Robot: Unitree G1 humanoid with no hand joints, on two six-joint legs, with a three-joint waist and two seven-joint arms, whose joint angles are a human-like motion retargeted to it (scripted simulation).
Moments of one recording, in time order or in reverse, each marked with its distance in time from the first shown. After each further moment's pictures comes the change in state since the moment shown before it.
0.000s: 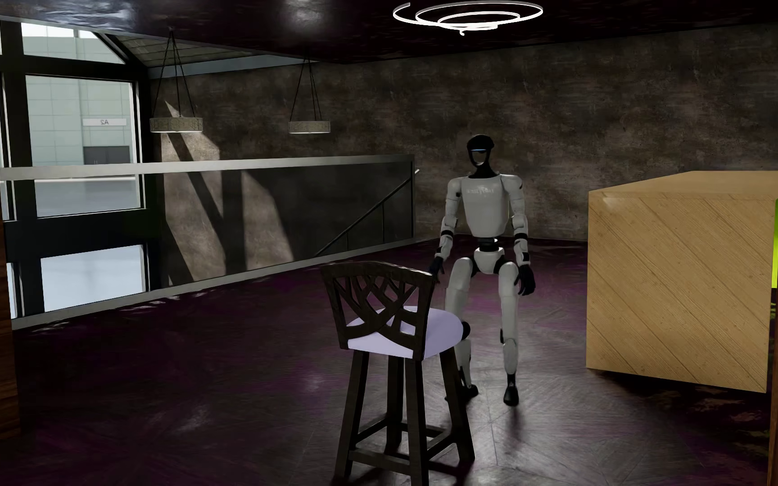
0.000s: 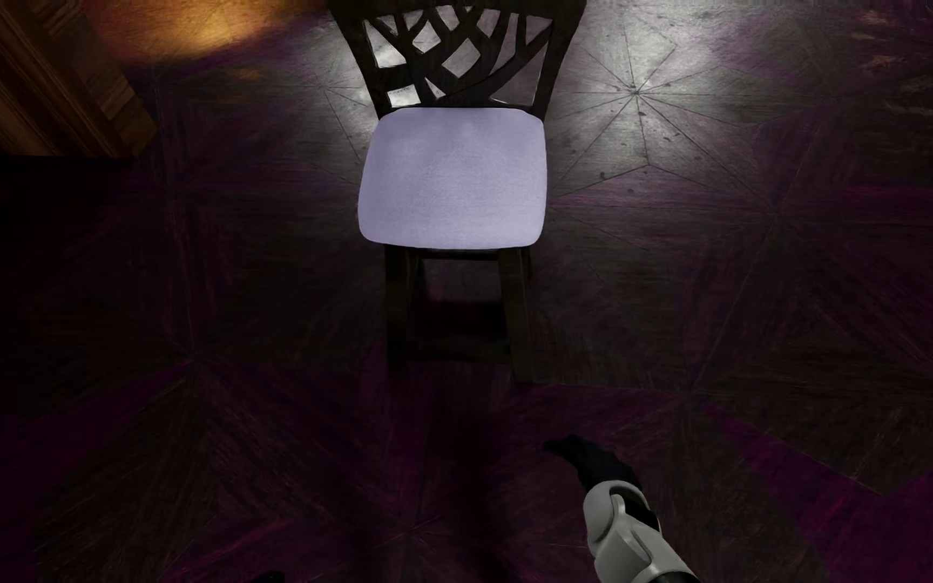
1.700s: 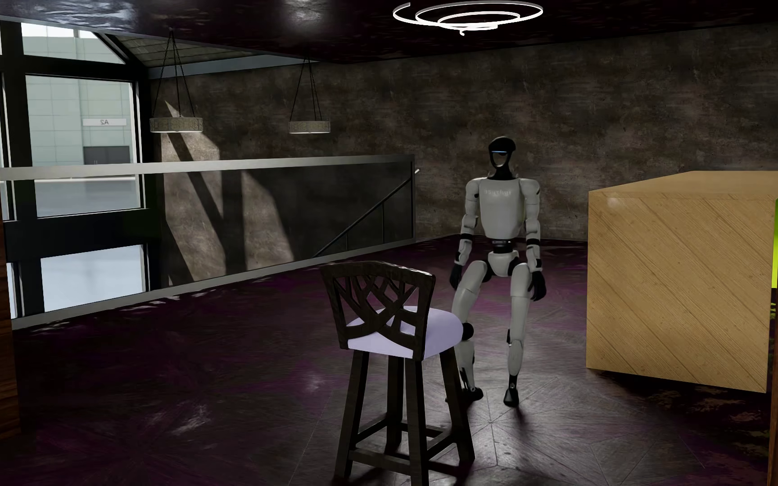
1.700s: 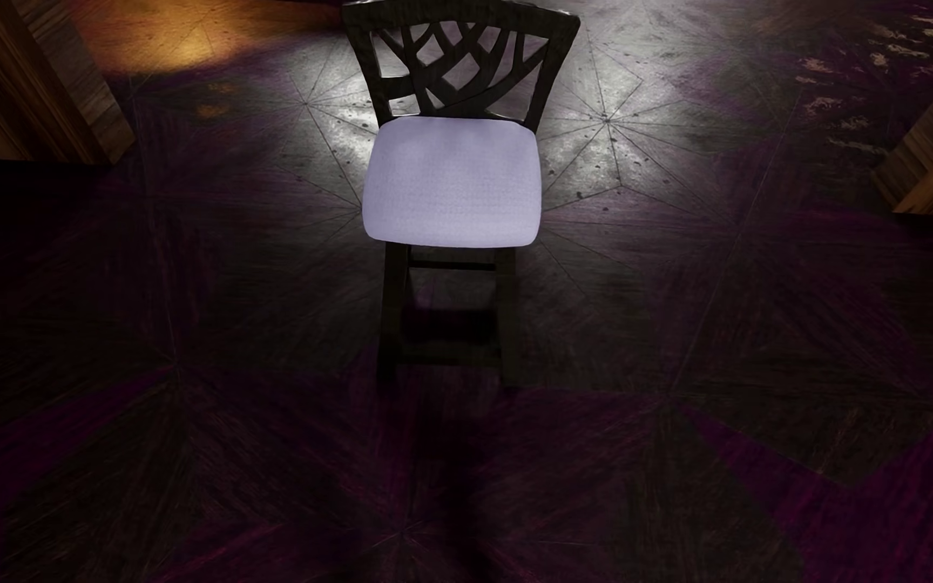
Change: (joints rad) body 0.008 -0.092 0.029 -0.134 -0.204 -0.143 0.109 -0.093 0.024 0.033 0.168 0.065 0.334 0.000 0.039 -0.087 -0.009 0.105 -0.043 0.142 0.032 0.078 0.194 -0.051 0.040 0.029 0.129 0.056 0.166
